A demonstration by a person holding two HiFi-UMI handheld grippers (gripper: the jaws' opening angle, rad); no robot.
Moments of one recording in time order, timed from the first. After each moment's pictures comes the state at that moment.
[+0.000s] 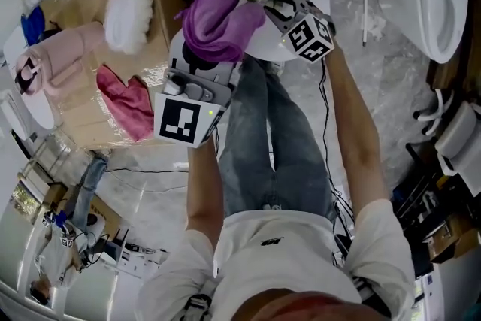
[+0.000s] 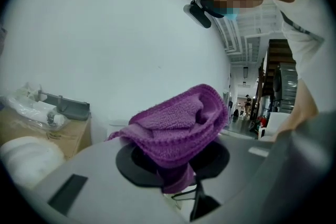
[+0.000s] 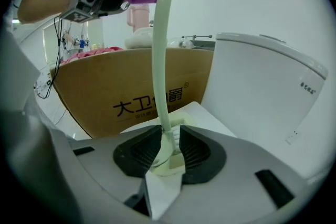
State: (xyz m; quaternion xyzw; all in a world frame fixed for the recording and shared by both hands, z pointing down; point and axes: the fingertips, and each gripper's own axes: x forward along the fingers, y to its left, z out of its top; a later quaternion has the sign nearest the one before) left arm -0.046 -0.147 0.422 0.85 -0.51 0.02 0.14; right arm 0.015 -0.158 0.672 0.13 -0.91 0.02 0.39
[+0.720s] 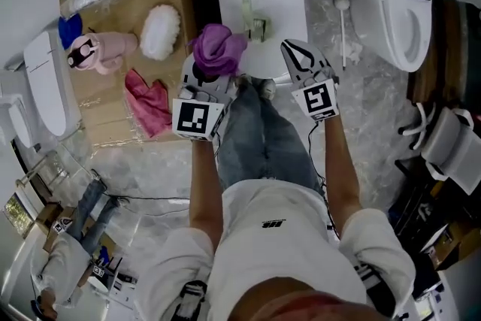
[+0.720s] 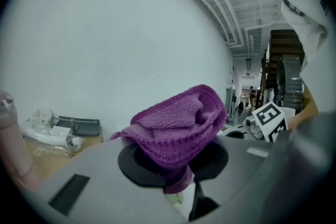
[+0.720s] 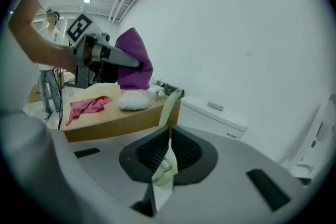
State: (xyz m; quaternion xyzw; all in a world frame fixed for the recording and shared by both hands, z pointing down) left arm -0.054 -0.110 0.322 0.84 -0.53 0.05 0.12; right arm 0.066 -0.116 0.412 0.30 -0.92 0.00 0.25
